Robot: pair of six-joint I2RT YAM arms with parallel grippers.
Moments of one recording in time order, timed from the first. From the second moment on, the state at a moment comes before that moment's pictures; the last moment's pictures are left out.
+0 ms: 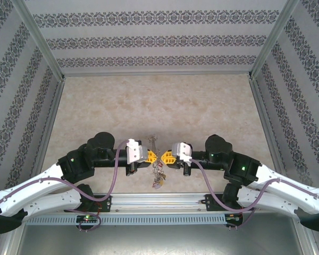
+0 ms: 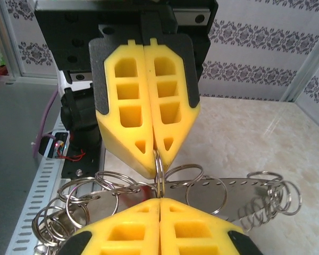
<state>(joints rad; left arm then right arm) -1.00 0.80 0.85 -0.36 0.37 0.23 1.08 0.74 0.76 -0.28 -0.32 -0.23</state>
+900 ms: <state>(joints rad) -1.00 0.77 0.81 -0.33 0.37 0.23 1.08 0.77 0.76 -0.29 -0.31 -0.23</state>
